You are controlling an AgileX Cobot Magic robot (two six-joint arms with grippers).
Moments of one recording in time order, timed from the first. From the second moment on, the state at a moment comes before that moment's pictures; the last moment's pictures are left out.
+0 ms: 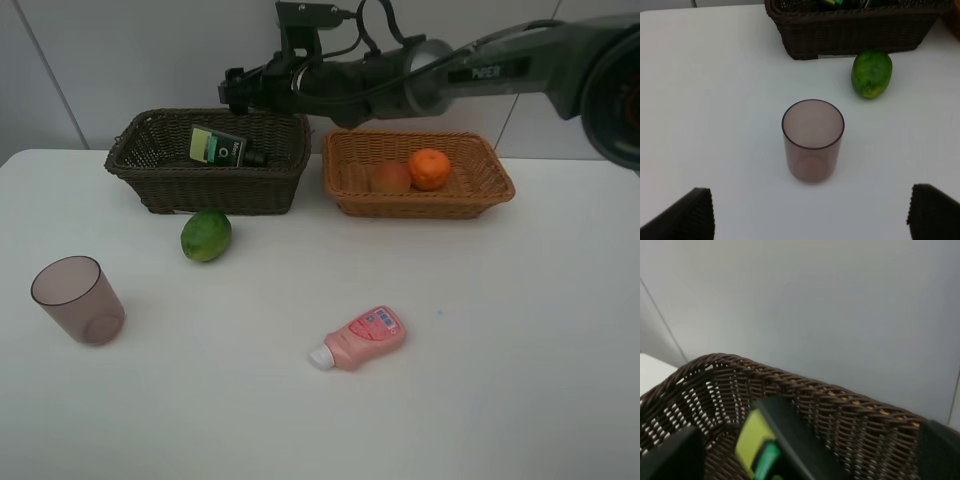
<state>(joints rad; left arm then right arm) -0.05 -0.01 -0.51 0.01 1.06 -0.02 0.61 2.29 -1.76 -0.13 -0.10 0.22</state>
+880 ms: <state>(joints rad) -0.05 -0.01 -0.51 0.01 1.06 -0.02 0.62 2.03 -1.76 -0.08 1.13 -0.57</state>
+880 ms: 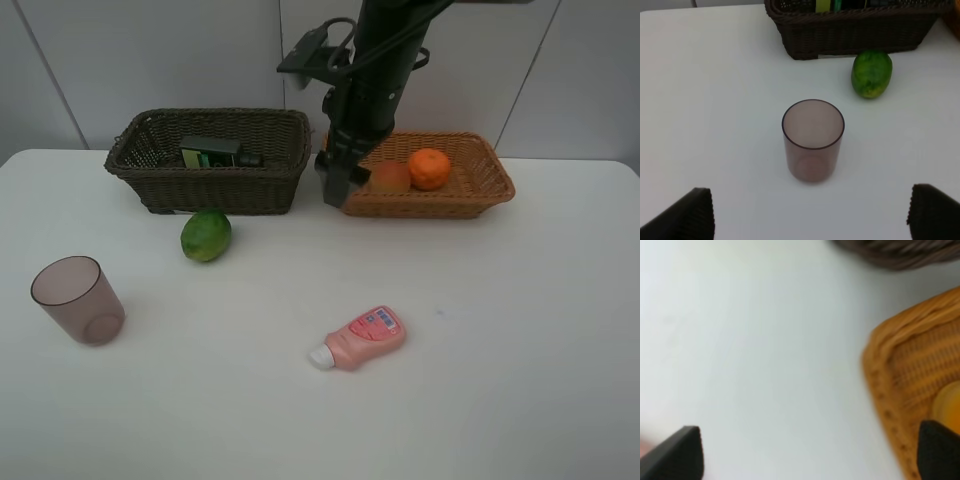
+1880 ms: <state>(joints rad) -0.05 -0.01 -0.51 0.01 1.06 -0.02 0.66 1.84 -1.10 -0.03 0.83 -1.25</state>
